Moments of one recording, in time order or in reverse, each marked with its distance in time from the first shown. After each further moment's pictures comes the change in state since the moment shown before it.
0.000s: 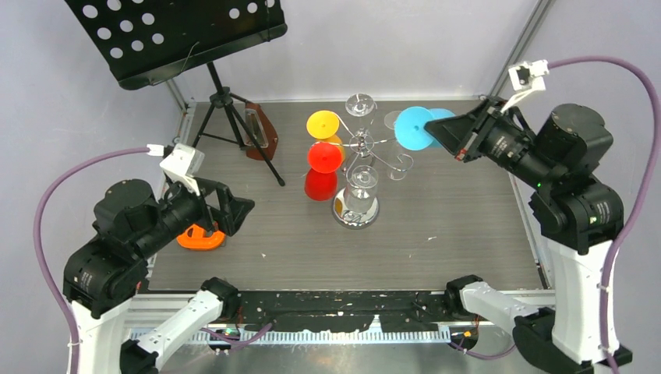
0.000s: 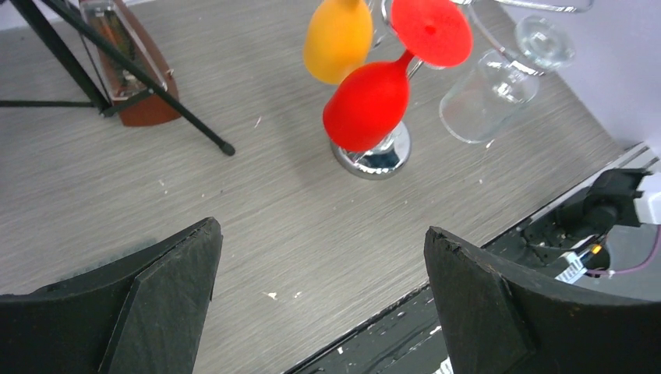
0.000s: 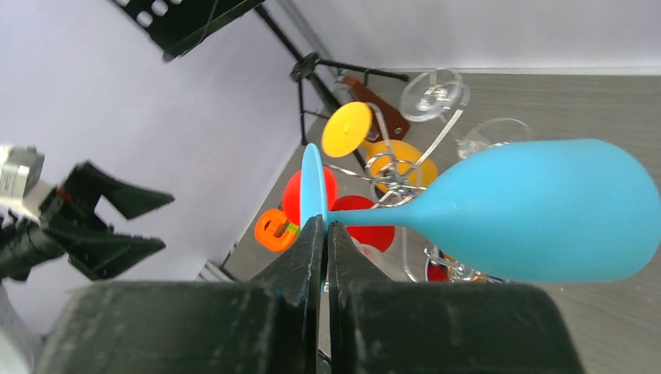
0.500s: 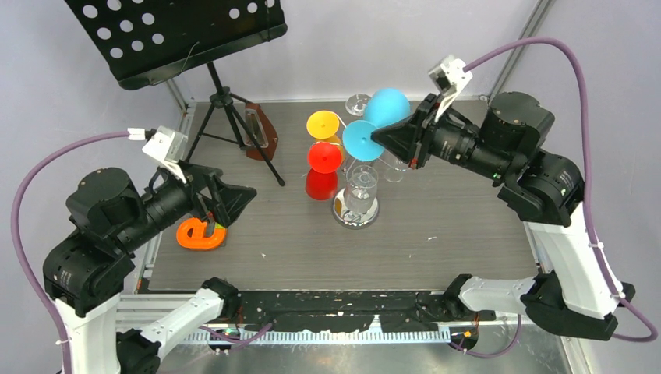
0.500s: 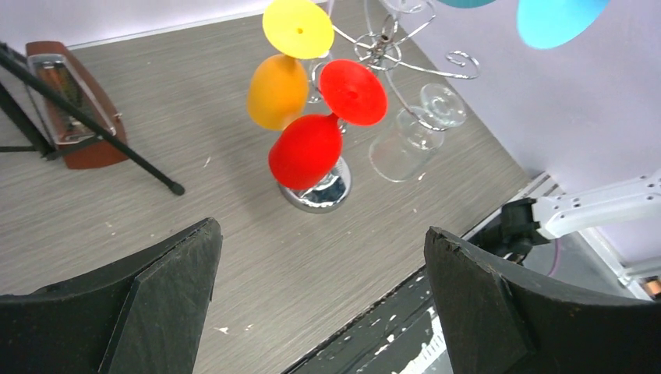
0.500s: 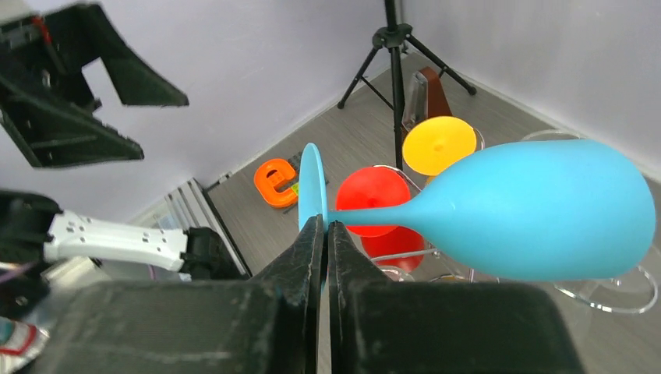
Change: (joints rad) left arm 0.000 0.106 0.216 -0.004 0.095 -0.097; right arm 0.510 0.159 0.122 0.053 0.183 -0.289
